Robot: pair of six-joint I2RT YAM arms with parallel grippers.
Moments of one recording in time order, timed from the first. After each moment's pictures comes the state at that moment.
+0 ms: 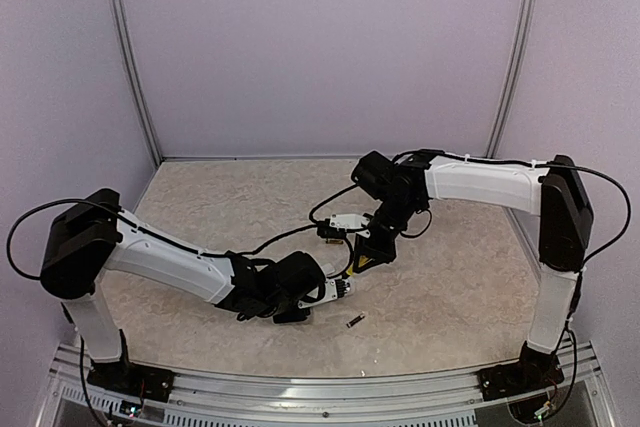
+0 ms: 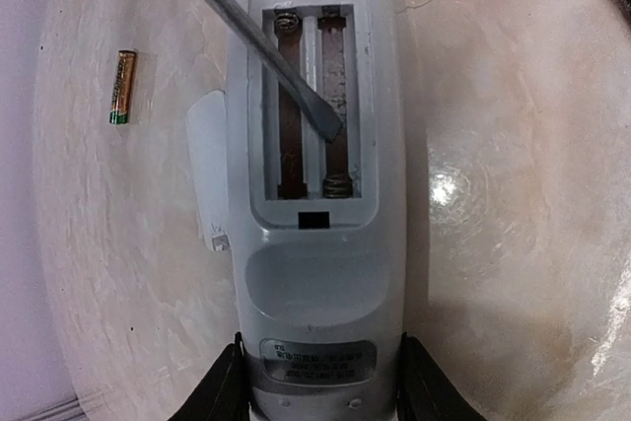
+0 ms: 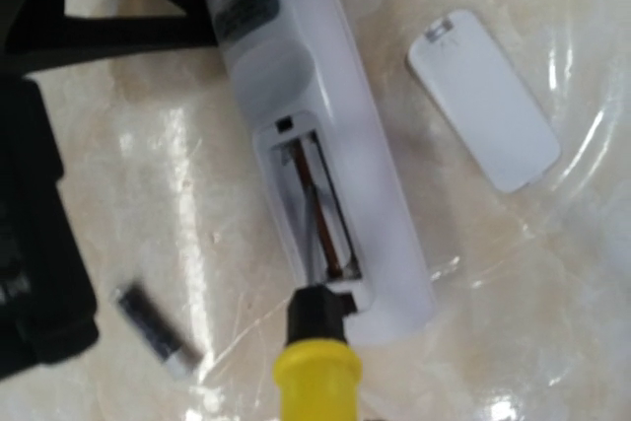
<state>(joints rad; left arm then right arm) -1.17 1.83 0.97 -0.17 -0.45 0.47 0.80 1.92 1.55 -0.95 -0.36 -0.63</state>
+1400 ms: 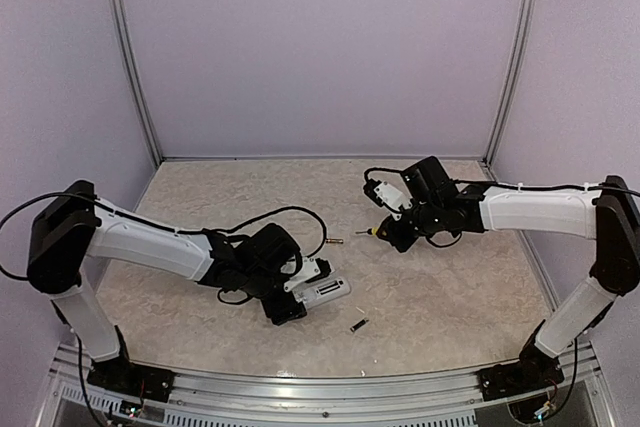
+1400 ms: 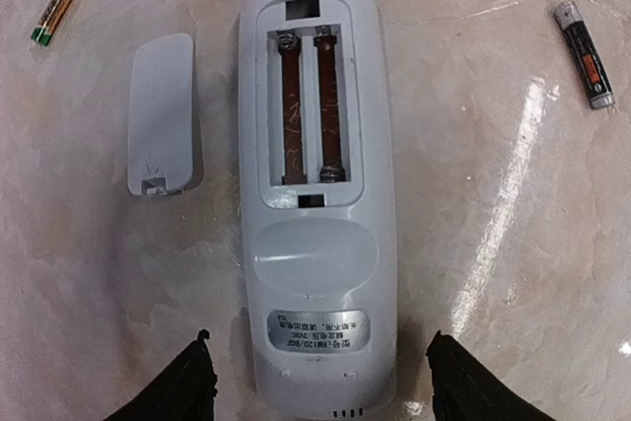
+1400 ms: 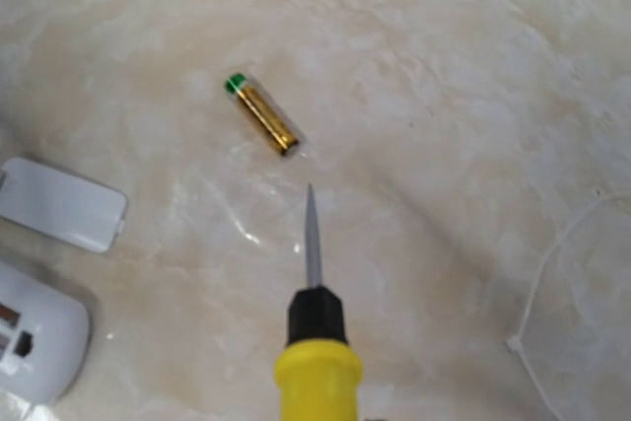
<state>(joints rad) -1.01 1.75 0.94 -0.23 -0.02 0.21 0.70 1.58 1.05 -0.28 -0.03 -0.12</state>
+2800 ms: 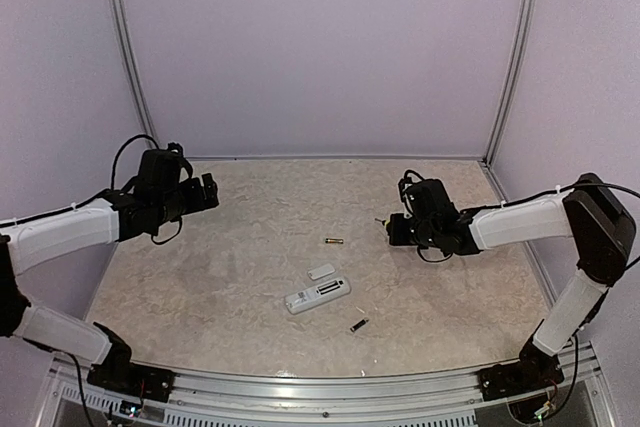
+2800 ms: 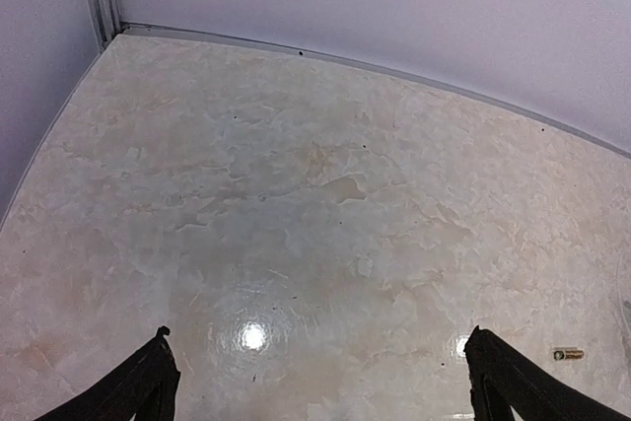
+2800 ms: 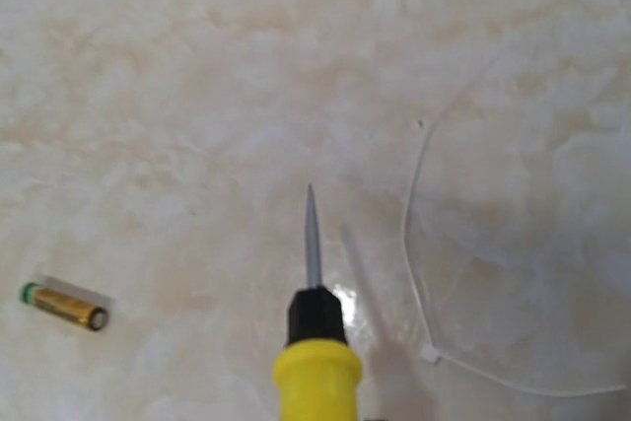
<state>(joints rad) -0.45 1.28 0.83 -0.10 -0.36 -0.46 0.66 1.66 0.85 0.14 0.19 0.48</state>
